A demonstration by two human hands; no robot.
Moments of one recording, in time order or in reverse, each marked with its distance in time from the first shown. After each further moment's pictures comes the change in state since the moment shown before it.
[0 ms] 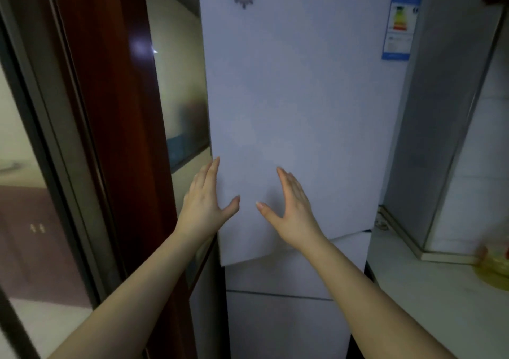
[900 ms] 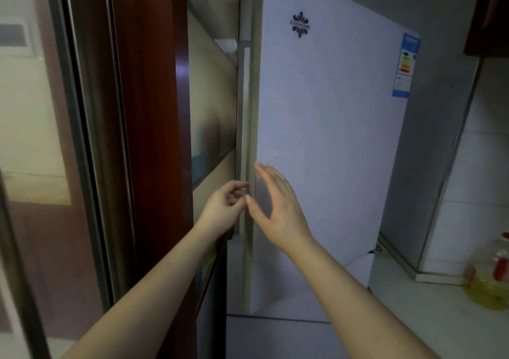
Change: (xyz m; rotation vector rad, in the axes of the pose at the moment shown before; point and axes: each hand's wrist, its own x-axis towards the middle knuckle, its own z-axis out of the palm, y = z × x) left_hand 0.031 -0.036 -0.017 -0.659 -0.165 -0.155; right_hand 0.029 -0.098 0.026 -0.022 0.145 -0.255
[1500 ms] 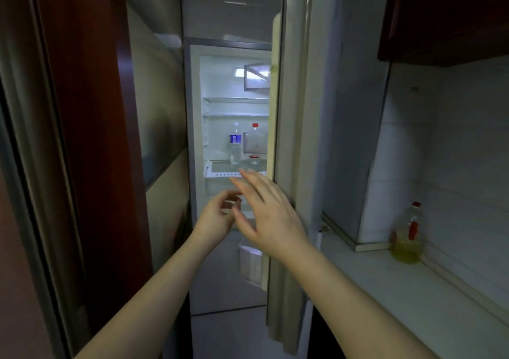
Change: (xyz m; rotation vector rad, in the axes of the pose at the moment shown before) left_hand -0.027 0.018 0.063 -0.093 -0.138 0.111; right_hand -0.047 -0.021 -0.060 -0.483 -0.011 -0.072
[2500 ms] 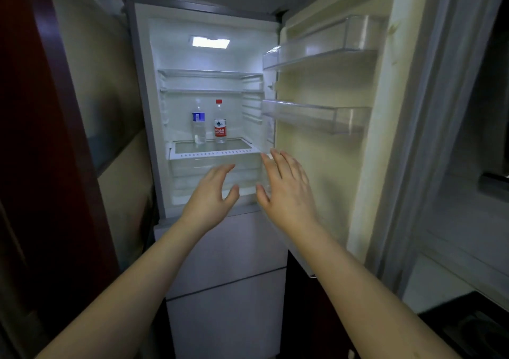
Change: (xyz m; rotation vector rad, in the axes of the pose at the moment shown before) left_hand 0.002 0.007 0.035 0.311 -0.120 0.174; right_hand -0.034 0.048 -0.017 -0.319 -0.055 0.344
